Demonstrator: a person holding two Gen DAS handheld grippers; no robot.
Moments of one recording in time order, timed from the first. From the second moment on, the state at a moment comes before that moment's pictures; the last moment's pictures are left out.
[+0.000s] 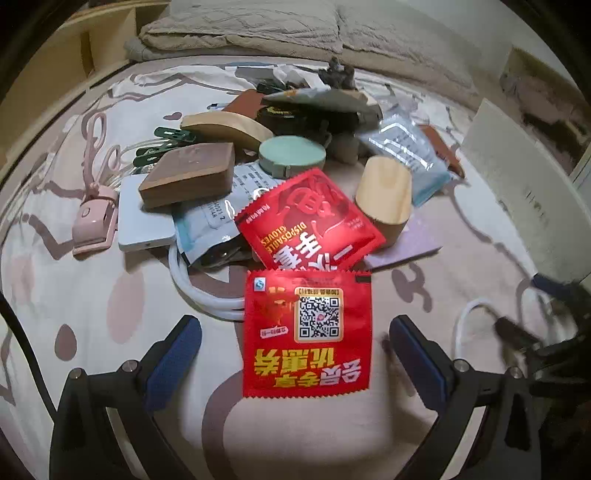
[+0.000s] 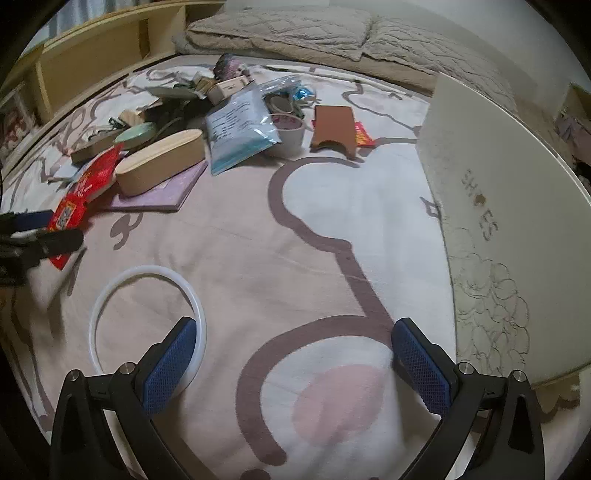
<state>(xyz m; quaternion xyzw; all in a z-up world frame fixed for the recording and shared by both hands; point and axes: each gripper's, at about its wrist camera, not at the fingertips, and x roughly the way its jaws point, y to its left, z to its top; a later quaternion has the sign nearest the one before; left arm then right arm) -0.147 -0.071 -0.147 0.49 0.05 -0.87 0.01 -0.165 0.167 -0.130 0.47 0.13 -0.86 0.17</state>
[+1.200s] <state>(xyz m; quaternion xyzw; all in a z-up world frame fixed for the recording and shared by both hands) -0.137 -0.070 -0.148 0.48 0.04 -0.88 0.01 -0.122 0.121 -0.139 0.44 0.17 -0.82 0.33</state>
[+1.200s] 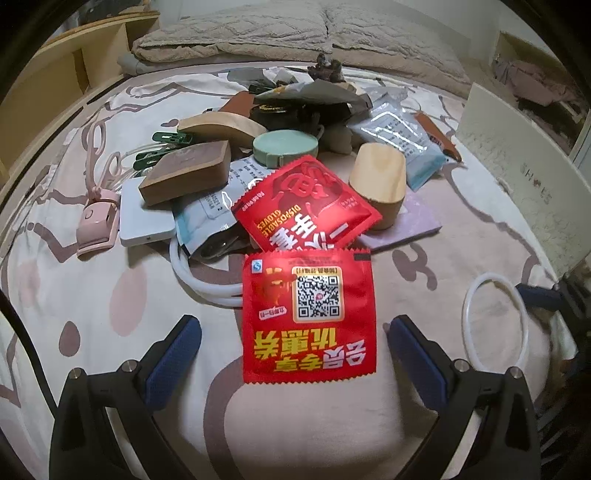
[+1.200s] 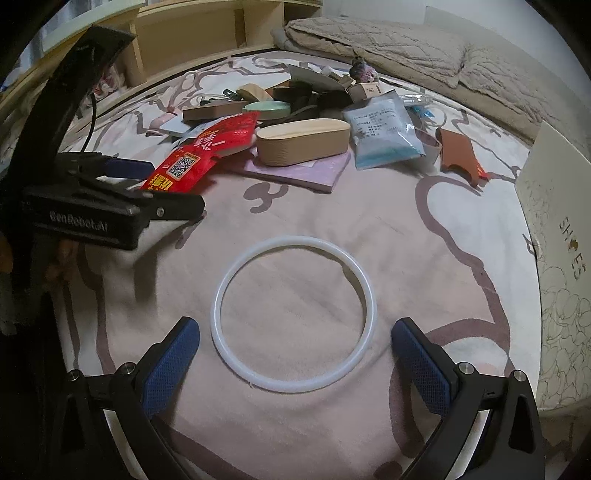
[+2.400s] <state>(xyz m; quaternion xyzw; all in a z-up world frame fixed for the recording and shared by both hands) -0.133 -0.069 -0.136 0.46 0.04 -0.89 -0.01 -0.125 0.118 -0.140 0.44 0.16 -0.82 0.32</state>
